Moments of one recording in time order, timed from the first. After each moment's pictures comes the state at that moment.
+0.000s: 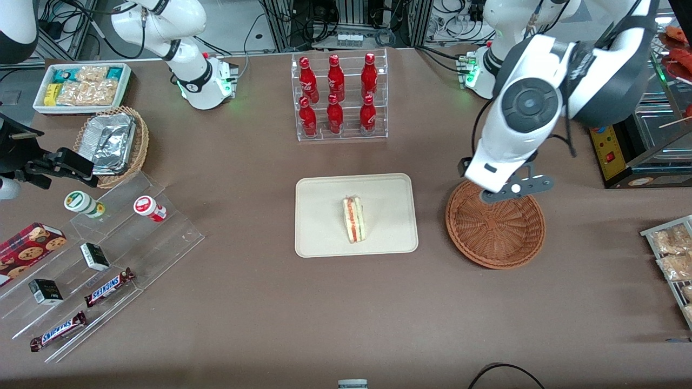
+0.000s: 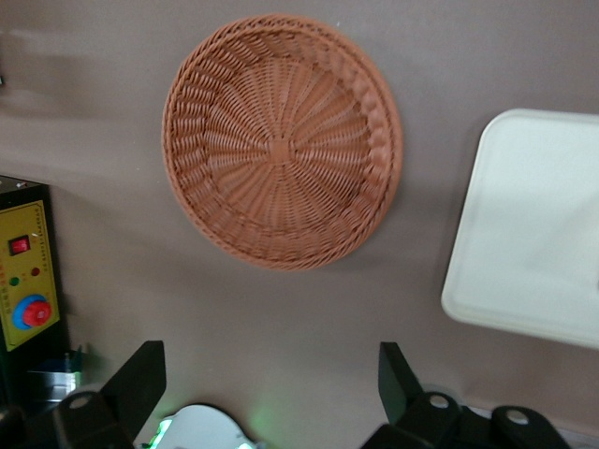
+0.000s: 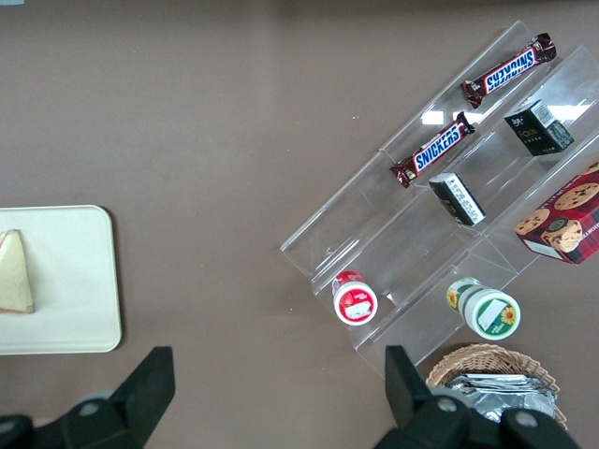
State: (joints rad) arm 0.11 0.16 -0.55 -1.64 0.18 1.50 -0.58
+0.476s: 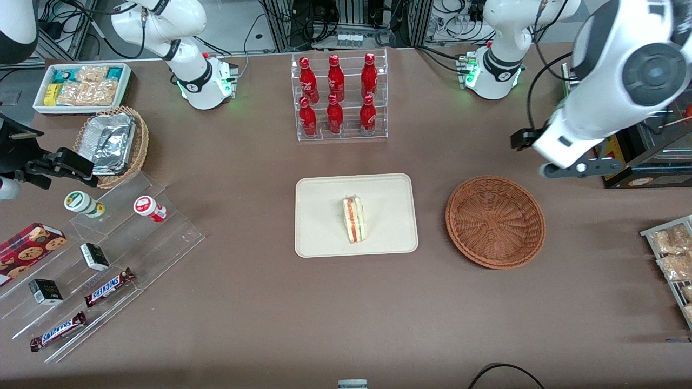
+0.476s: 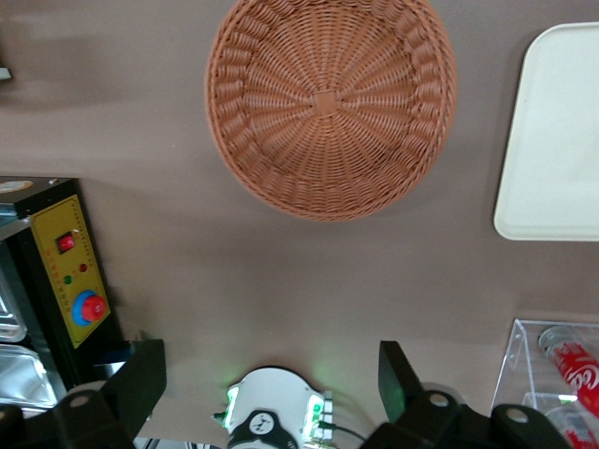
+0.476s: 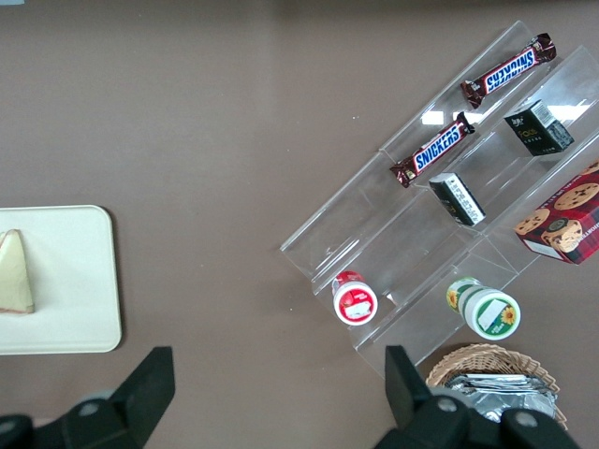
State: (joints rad) arm 0.11 0.01 -0.33 -1.70 0.07 1.41 -0.22
